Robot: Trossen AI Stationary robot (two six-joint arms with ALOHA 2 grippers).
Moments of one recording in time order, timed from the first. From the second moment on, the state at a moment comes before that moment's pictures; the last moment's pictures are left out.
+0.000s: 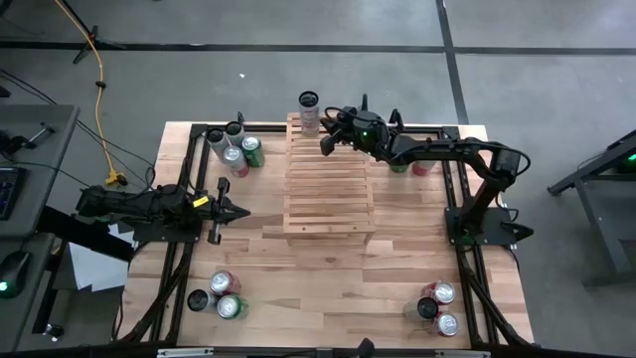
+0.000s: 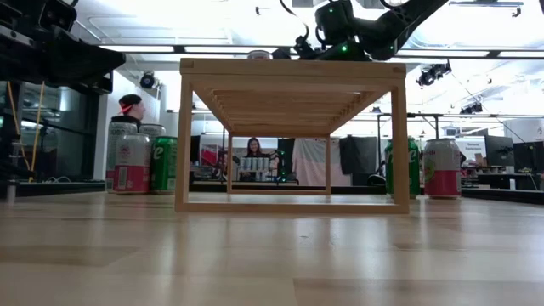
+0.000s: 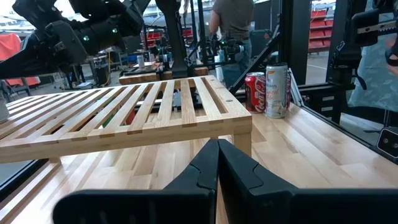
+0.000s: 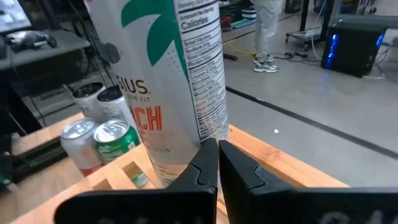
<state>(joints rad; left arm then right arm) -0.12 0.00 0.01 0.02 -0.06 0.11 -0.41 1.71 1.12 0.39 0.23 0.20</state>
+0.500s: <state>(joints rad) -0.12 0.00 0.01 0.02 -0.06 0.11 -0.41 1.84 1.20 0.43 0.15 0.24</state>
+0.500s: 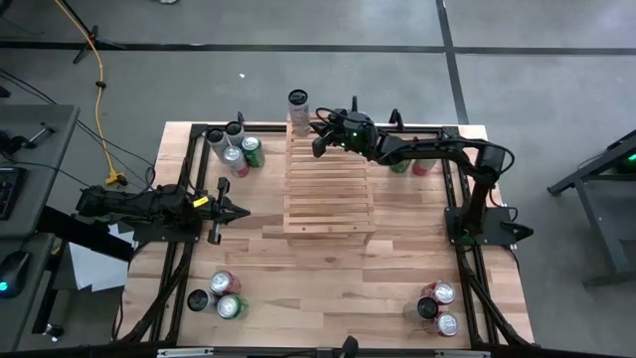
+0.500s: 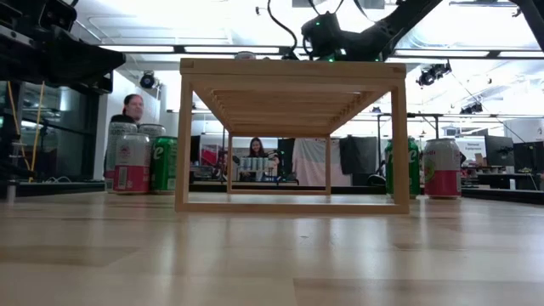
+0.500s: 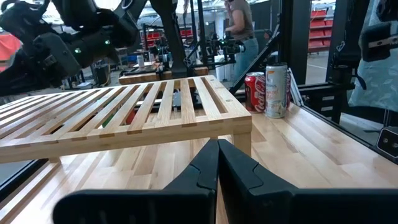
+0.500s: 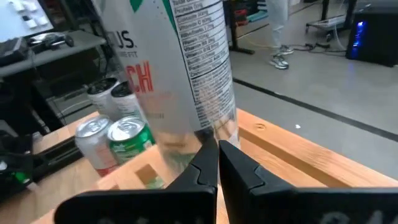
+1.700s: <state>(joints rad) -0.12 0.00 0.01 0.02 -0.06 0.11 -0.25 1.18 0.85 -0.16 0.50 0.12</state>
